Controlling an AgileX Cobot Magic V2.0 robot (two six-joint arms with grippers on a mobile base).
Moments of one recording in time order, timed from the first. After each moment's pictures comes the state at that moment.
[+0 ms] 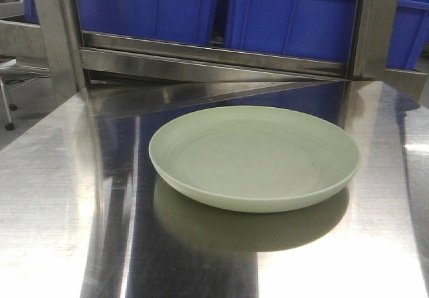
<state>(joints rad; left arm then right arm) -0.02 0.00 0.01 -0.04 0.02 0.02 0.10 0.01 0.03 0.09 -0.04 -0.05</state>
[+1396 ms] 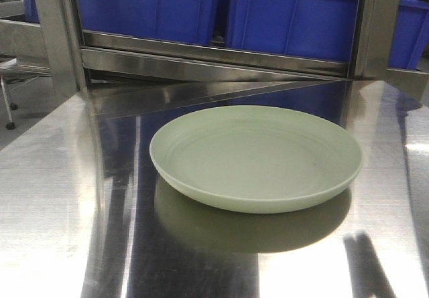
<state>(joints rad) -0.02 0.00 0.01 -0.04 0.02 0.02 0.17 1.18 -0.98 0.23 0.63 0.04</state>
